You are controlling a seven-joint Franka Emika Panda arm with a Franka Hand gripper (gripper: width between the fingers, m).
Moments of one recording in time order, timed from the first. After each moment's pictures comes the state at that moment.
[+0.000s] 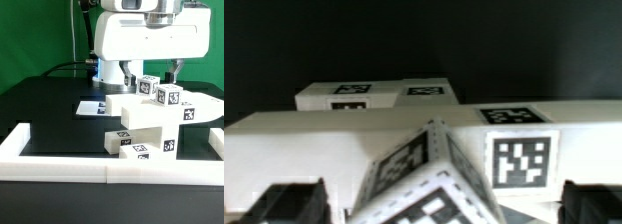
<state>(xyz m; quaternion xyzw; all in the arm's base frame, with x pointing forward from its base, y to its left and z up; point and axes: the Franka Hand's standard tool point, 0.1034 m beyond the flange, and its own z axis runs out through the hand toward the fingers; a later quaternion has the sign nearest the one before) 0.528 0.021 0.117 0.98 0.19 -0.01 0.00</state>
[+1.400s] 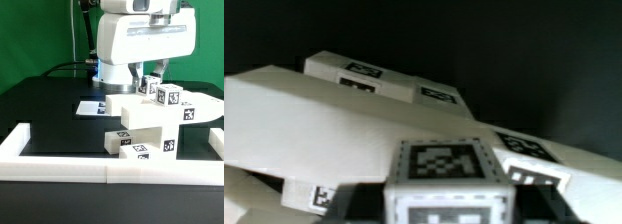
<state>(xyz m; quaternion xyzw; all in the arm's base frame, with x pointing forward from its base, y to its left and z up) 0.528 0.016 0.115 0.94 0.33 -0.02 0.00</state>
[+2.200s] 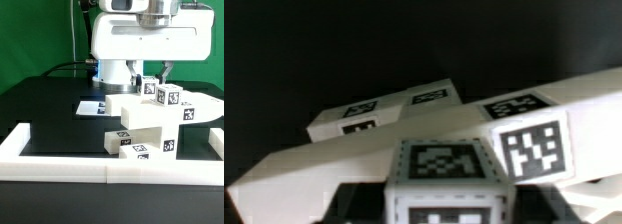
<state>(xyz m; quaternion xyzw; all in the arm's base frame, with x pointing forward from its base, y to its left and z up) 0.528 0.017 0.115 1.00 0.06 -0.02 0.00</state>
